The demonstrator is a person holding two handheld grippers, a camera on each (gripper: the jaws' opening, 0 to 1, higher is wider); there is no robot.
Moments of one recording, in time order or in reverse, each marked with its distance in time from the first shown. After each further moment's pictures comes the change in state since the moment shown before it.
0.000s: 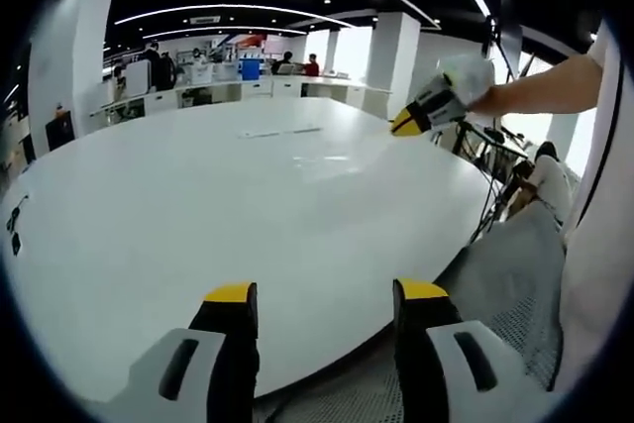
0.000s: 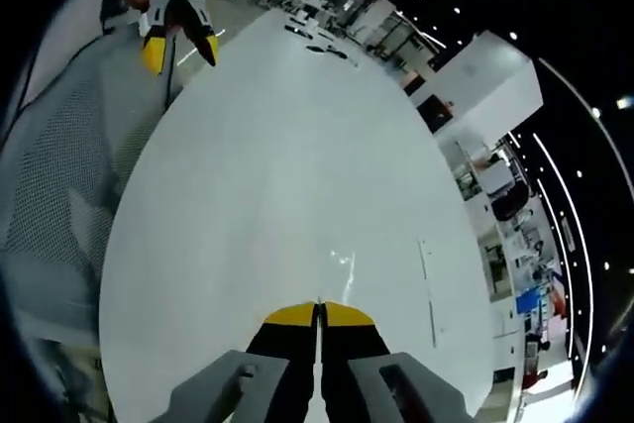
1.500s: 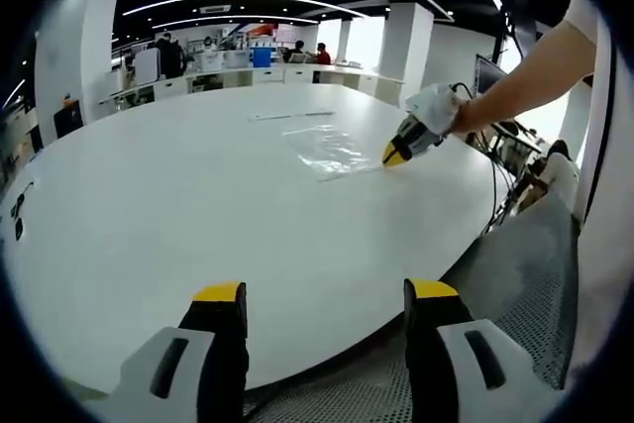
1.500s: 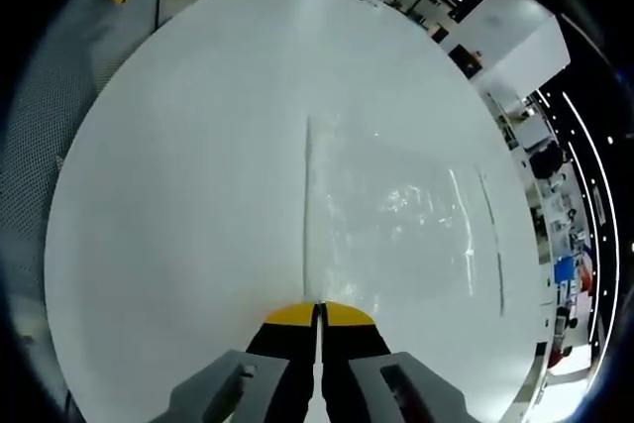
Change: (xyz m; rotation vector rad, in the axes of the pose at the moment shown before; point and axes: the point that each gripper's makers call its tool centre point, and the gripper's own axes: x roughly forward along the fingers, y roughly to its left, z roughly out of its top) left arm 0.016 0.009 -0.028 -0.037 0.060 0.071; right arm 0.101 0.033 -0.093 0.053 0.181 0.163
